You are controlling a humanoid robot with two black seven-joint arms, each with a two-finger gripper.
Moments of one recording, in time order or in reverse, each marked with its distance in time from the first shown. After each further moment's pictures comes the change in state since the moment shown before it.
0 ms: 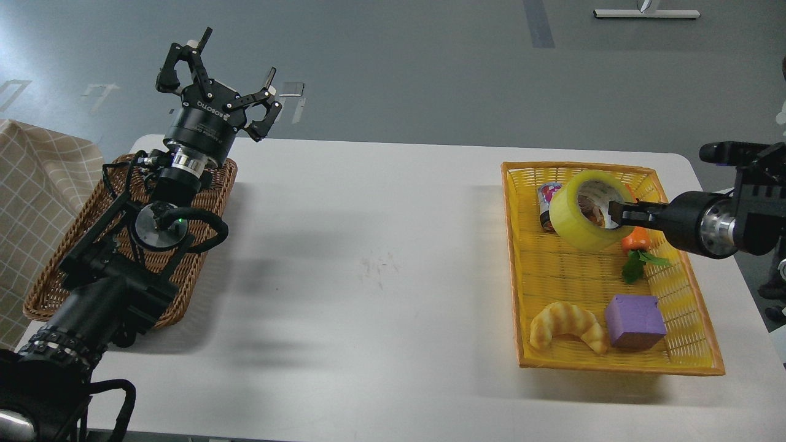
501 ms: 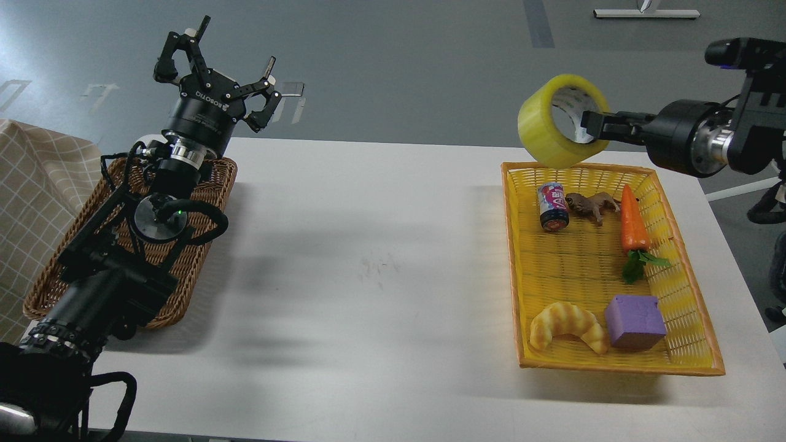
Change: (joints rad) left arm -0.024 0.003 0.000 0.000 -0.001 0.000 0.000; right arm 0.208 0.141 -0.012 -0.018 0.025 0.000 -0.001
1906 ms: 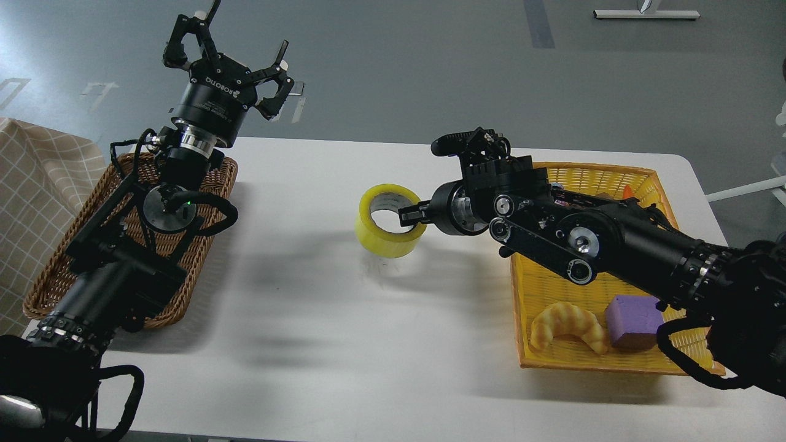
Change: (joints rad) left arm -0.027 -0.021 0.005 -0.032 0.001 0.000 0.000; right arm 0.176 0.729 -0.417 -0.628 -0.008 0.000 -0.003
